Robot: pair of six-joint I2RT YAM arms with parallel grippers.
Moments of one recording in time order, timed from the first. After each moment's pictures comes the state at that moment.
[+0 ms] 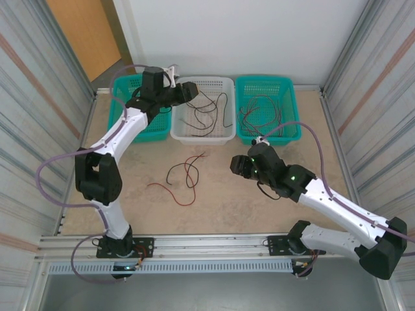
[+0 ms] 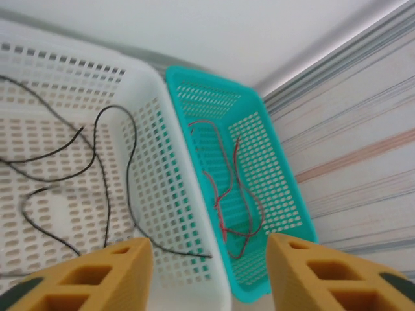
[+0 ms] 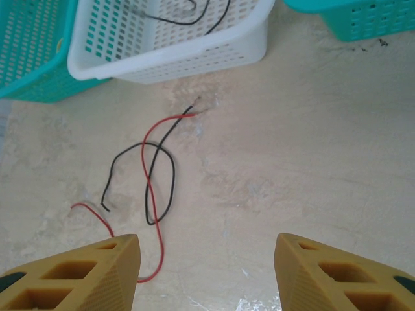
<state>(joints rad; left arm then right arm) -0.33 1.82 1.63 -0.25 0.47 -0.58 0.83 1.00 0.87 -0.61 0.19 0.86</state>
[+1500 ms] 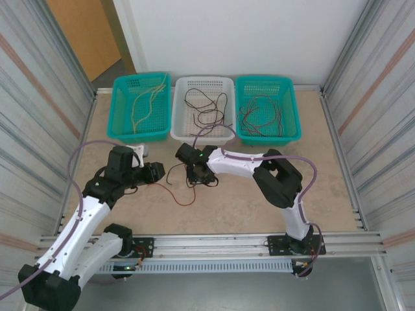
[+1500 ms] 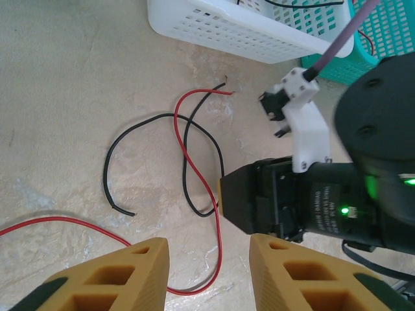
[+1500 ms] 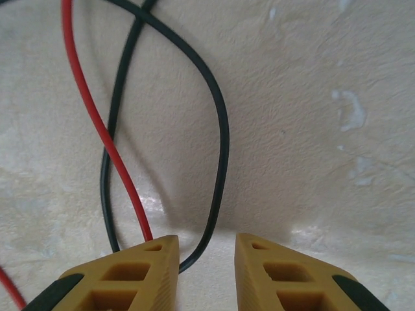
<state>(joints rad) -0.33 0.80 0.69 -0.64 0.29 -0.50 0.99 2.06 1.49 -0.76 0.07 0.88</state>
